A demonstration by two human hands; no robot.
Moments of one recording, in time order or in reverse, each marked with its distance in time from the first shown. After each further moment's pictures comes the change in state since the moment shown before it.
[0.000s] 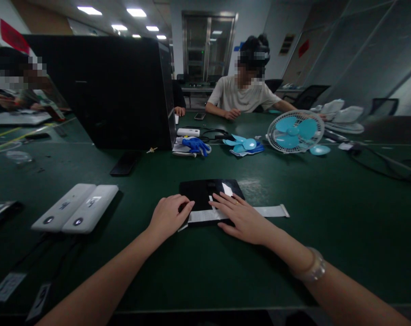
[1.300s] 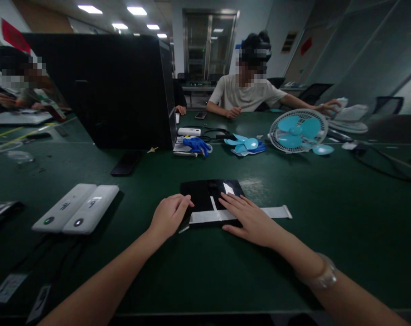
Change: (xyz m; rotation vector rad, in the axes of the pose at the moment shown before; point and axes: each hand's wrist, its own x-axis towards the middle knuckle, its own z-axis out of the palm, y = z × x) left_hand -0.001 -0.006 0.001 -0.238 0.115 -0.023; right_hand -0.010 0.013 0.008 -0.047 0.016 0.070
